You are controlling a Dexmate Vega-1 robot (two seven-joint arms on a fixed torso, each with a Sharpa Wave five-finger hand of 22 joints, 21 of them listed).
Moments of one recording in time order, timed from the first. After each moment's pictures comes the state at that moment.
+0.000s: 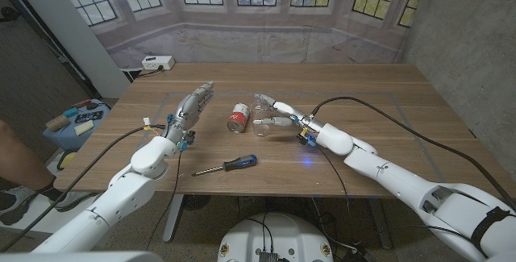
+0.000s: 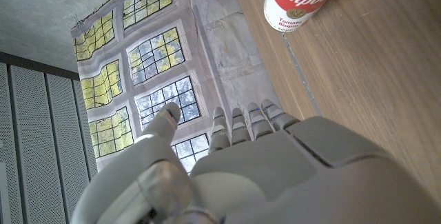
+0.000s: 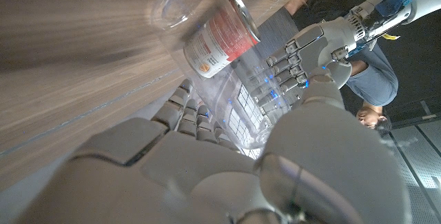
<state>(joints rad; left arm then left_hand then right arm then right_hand) 1.19 0.72 0.25 -1.72 -0.59 -0.30 0.07 0.38 0.17 0.63 -0.10 0.18 0.20 0.01 0.19 0.18 0.10 0.01 0.20 0.18 0.09 0.05 0.19 0.17 0.06 -0.01 0.20 0.17 -0.63 -0.43 -0.76 -1.07 -0.09 0.74 0.08 0.77 -0.05 0.10 -0.14 0.31 -0.11 0.12 0.20 0.21 -0.03 0.17 0.22 0.27 -0.02 0.12 0.20 0.22 0.20 0.07 0.19 0.17</state>
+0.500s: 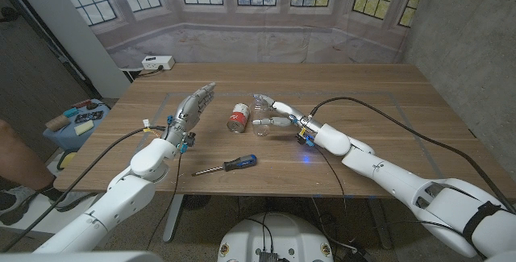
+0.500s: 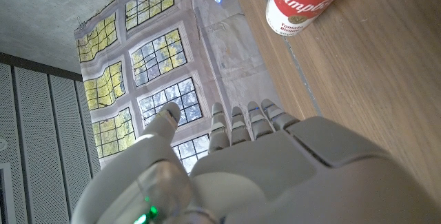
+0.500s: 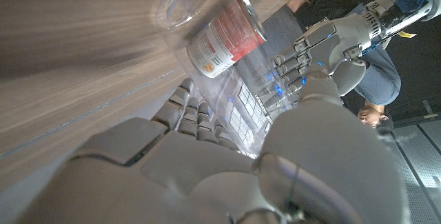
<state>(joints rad) 1.22 0.72 0.24 -1.75 -0.59 -0.31 0.08 0.38 0.17 0.63 -0.10 0.18 0.24 0.02 0.21 0.18 0.12 0.02 0.21 0.18 0.10 0.05 0.19 0.16 0.07 0.00 0.20 0.17 -0.59 -0.39 -0.78 -0.97 -0.11 0.79 0.04 0.80 -0.04 0.11 -0.15 0.31 -0.09 0.12 0.21 0.22 0.00 0.15 0.26 0.30 0.02 0.09 0.22 0.23 0.23 0.04 0.20 0.17</state>
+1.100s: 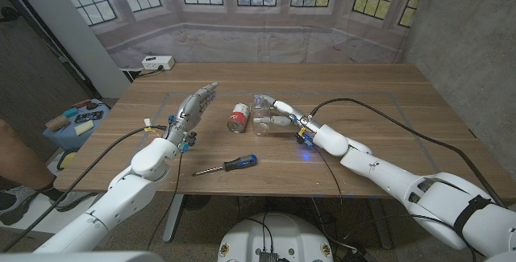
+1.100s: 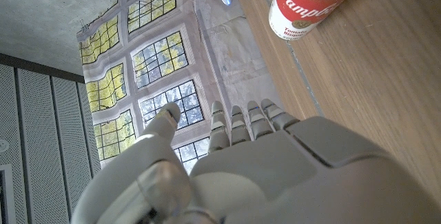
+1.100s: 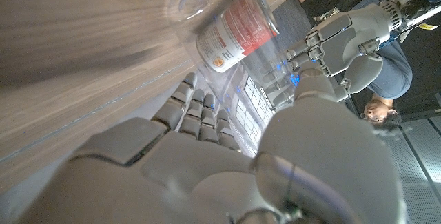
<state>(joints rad) 1.20 0.72 0.25 -1.74 -0.59 -0.30 0.07 0.39 0.17 0.63 -0.10 0.18 0.26 0.03 0.21 0.18 0.12 0.02 0.21 0.18 0.11 0.05 0.19 0.16 0.07 0.00 0.20 0.17 -0.57 -0.36 -0.79 -0.87 -0.12 0.83 -0.02 0.85 -0.03 0.15 -0.15 0.30 0.04 0.12 0.24 0.24 0.10 0.11 0.38 0.37 0.15 0.04 0.27 0.28 0.32 0.02 0.21 0.17</state>
